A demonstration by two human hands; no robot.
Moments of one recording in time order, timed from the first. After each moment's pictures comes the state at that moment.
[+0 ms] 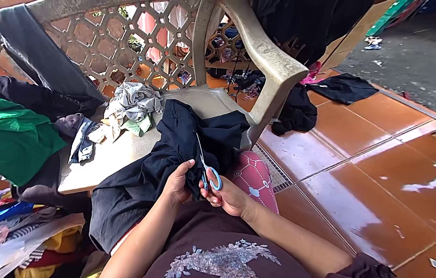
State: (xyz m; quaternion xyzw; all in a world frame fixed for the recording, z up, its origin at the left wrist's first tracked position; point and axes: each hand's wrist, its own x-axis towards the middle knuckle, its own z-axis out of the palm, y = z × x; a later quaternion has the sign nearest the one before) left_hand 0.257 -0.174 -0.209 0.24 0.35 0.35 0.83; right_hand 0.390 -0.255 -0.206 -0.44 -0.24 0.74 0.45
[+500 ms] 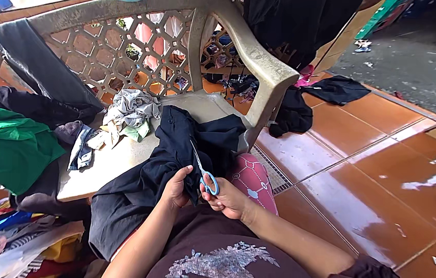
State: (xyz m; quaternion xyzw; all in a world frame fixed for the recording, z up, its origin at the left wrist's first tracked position) left_hand 0.253 -0.178 -0.216 0.26 0.35 0.35 0.83; right_hand 0.389 -0.257 -0.201 -0.44 -0.22 0.73 0.47
